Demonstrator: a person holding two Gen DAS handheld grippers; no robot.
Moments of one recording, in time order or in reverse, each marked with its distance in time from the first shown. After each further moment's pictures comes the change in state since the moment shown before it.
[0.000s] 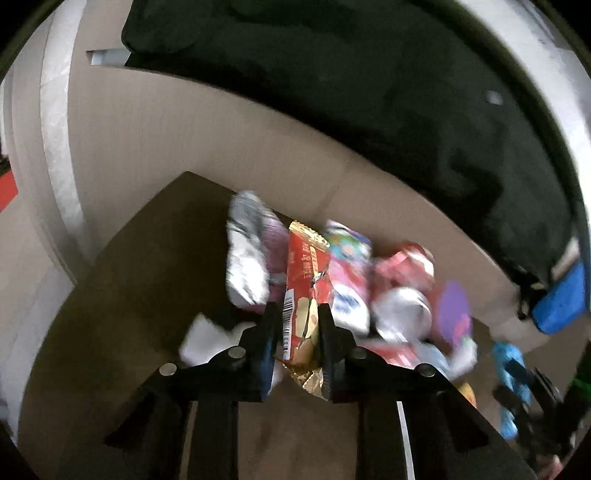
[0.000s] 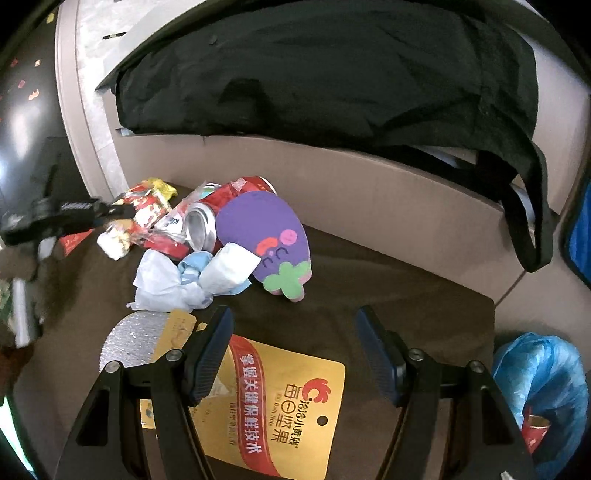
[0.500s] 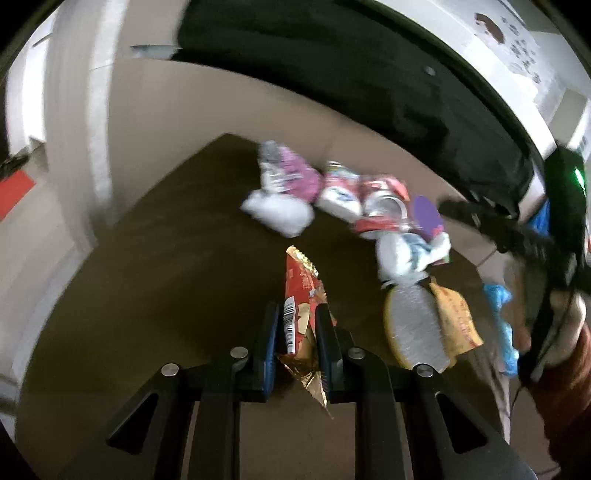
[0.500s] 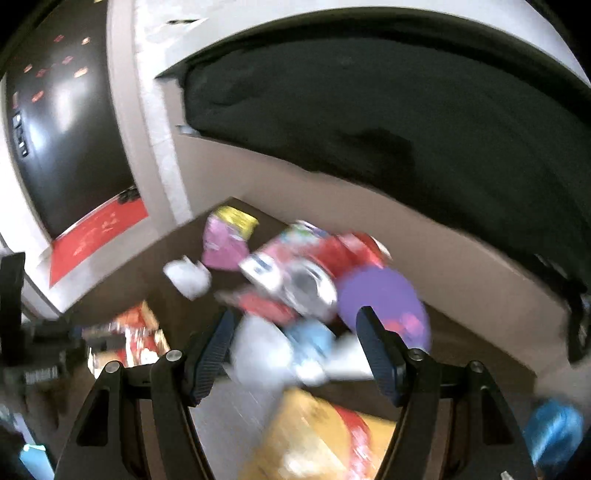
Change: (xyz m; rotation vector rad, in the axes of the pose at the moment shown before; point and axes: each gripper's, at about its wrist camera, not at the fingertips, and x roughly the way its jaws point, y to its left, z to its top) left arm -0.094 0.027 -0.103 0.033 0.003 0.031; right arm 0.020 0.103 0.066 -0.162 -0.014 0.161
